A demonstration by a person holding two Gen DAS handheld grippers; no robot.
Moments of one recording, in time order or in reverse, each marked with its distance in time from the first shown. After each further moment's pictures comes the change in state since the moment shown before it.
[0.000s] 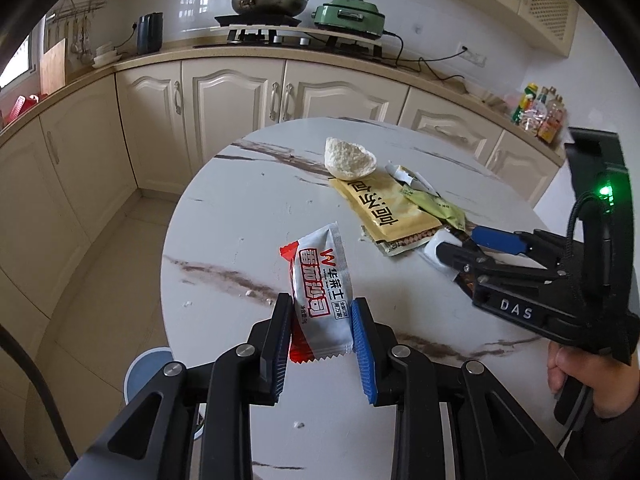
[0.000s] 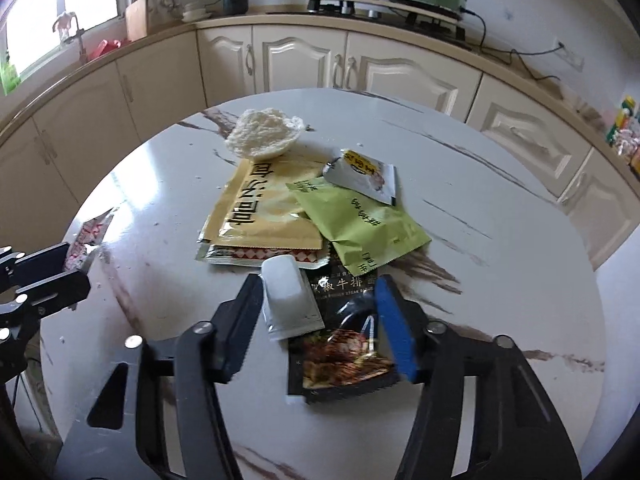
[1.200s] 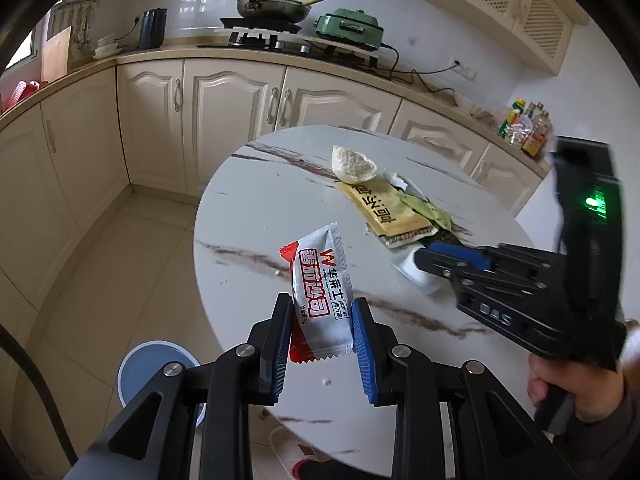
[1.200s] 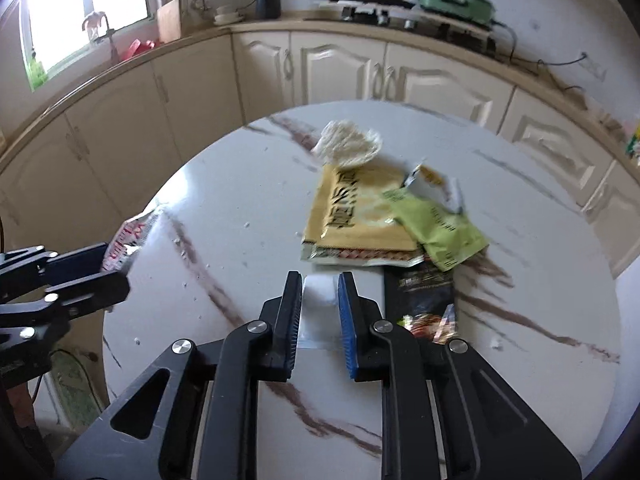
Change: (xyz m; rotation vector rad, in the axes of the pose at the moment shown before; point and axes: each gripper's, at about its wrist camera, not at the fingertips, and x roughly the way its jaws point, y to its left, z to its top) left arm -0.043 0.025 -0.014 -0.036 -0.017 -0.065; right arm -0.016 0.049 0.002 -0.023 0.001 0.098
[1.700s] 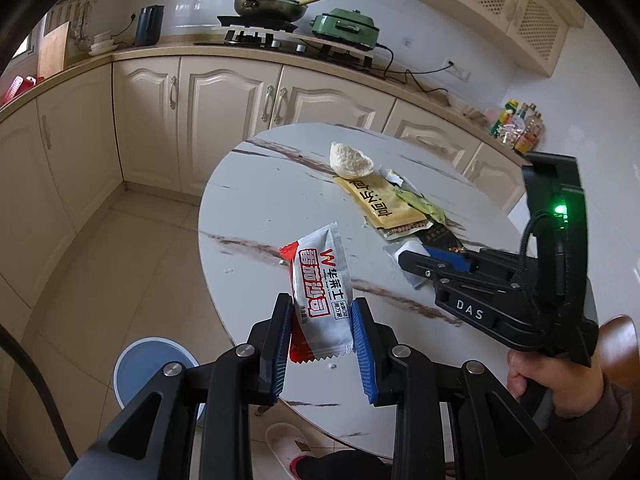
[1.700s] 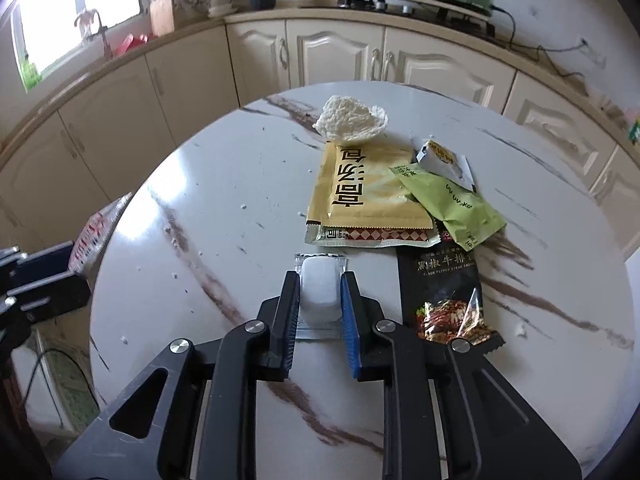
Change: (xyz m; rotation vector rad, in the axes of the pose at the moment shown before) left arm -0.014 0.005 -0.007 -0.008 0.001 -0.032; right arm 0.015 0.004 -0.011 0.037 0.006 -0.007
